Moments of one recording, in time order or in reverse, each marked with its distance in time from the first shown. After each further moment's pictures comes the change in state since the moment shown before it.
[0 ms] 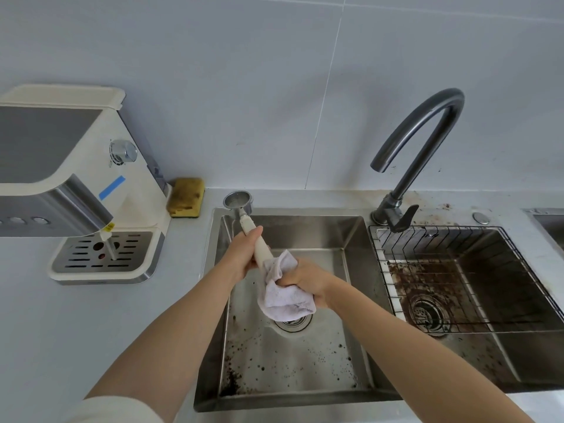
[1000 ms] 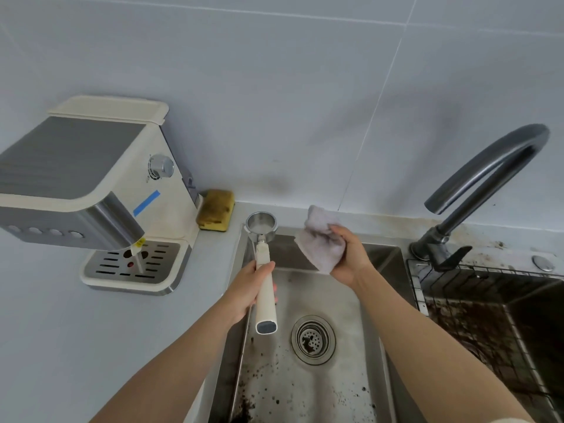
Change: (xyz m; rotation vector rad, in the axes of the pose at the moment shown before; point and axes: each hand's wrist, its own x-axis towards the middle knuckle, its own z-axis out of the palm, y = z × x) left_hand -0.009 -0.009 -0.038 0.047 -0.053 0.017; right_hand 0.064 -0.047 -0.054 0.723 0.122 -0.197
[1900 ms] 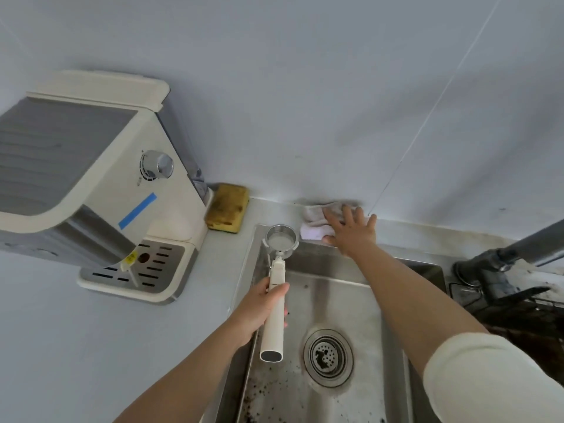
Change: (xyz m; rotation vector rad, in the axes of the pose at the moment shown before) left_hand 0.036 -0.016 -0.011 0.051 -0.018 -0.083; right_hand 0.137 -0.015 -0.029 -2.521 0.243 0.073
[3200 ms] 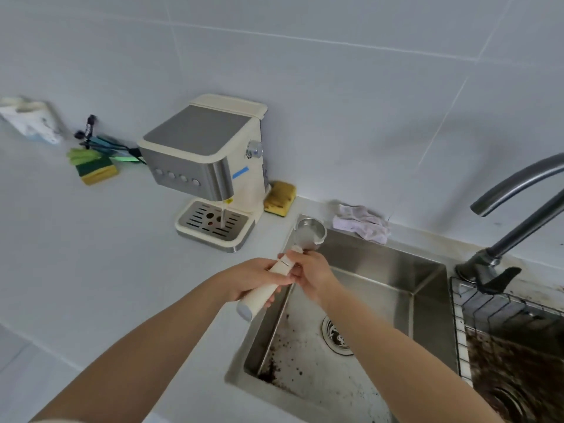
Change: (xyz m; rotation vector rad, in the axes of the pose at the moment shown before) left_hand -0.147 -0.003 -0.046 0.222 -0.122 0.080; right_hand -0.221 -0.143 -0.035 2.075 -0.335 -0.094
